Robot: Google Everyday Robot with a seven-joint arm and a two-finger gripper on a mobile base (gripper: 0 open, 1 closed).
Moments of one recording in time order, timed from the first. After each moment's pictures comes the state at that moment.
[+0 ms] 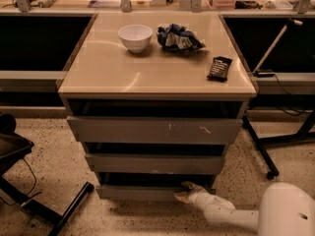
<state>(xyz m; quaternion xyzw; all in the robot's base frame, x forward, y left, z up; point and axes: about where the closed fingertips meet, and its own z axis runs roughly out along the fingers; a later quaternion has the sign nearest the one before) 0.602 -0.141 0.188 -0.35 0.81 0.08 0.45</state>
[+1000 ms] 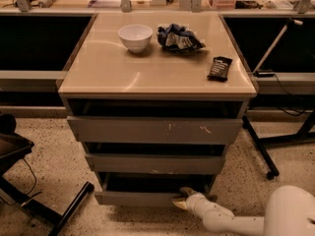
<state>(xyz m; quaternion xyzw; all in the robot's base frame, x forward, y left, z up) 0.573 -0.128 0.194 -0.33 0.82 0.09 0.46</state>
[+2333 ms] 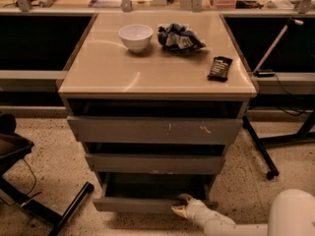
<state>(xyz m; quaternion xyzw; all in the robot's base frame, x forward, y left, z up) 0.536 -0.126 0.185 -0.36 0.81 0.09 0.45</state>
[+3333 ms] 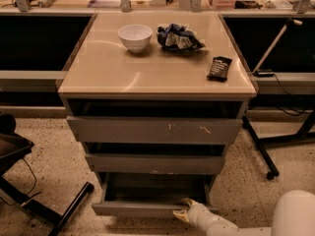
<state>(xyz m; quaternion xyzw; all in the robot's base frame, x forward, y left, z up) 0.519 -0.133 0.188 -0.35 0.82 0.09 0.45</state>
